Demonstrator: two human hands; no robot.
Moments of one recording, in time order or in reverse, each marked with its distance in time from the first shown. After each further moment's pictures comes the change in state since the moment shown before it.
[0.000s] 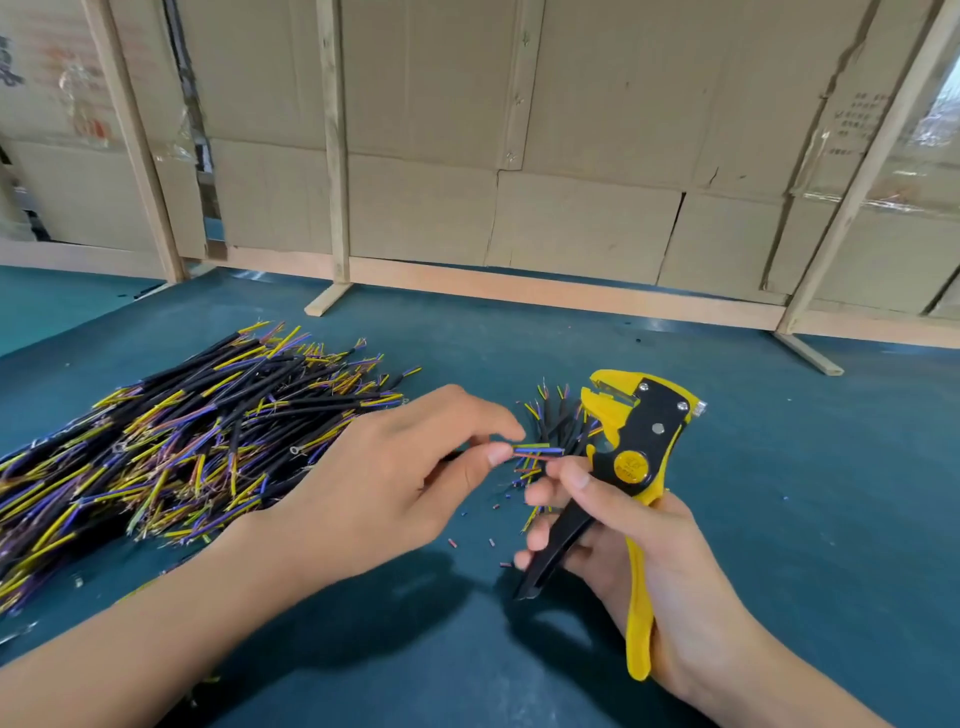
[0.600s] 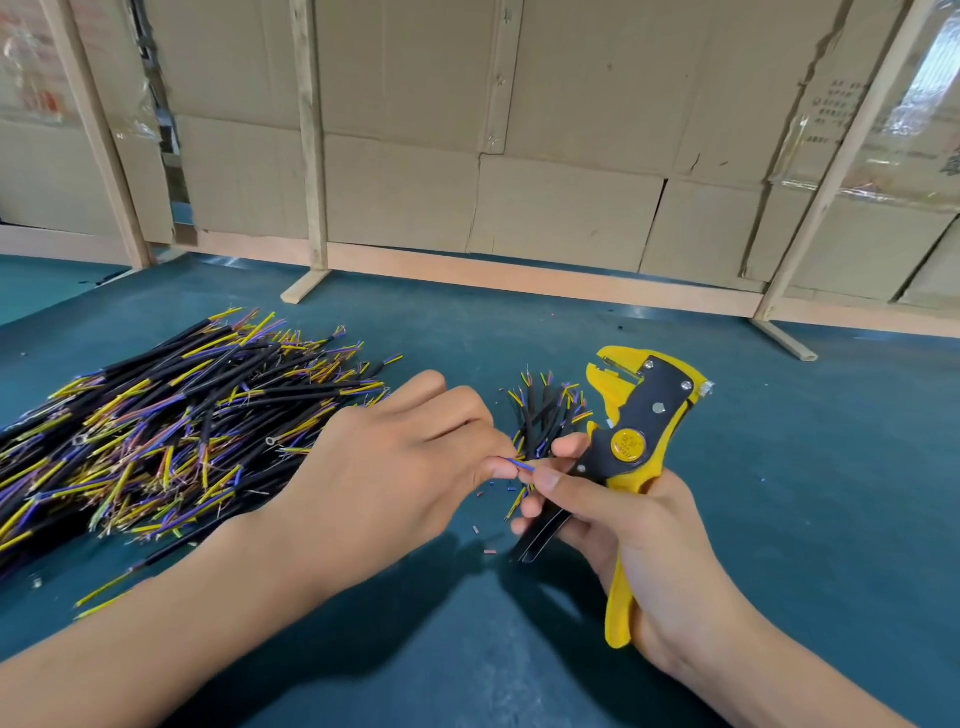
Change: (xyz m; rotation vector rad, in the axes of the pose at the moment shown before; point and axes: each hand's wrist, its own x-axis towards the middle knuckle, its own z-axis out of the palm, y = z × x) left_hand 0.005 0.017 0.002 0.374 -0.043 0.121; right_hand 0.001 -0.001 -0.002 -0.098 0.139 -0.096
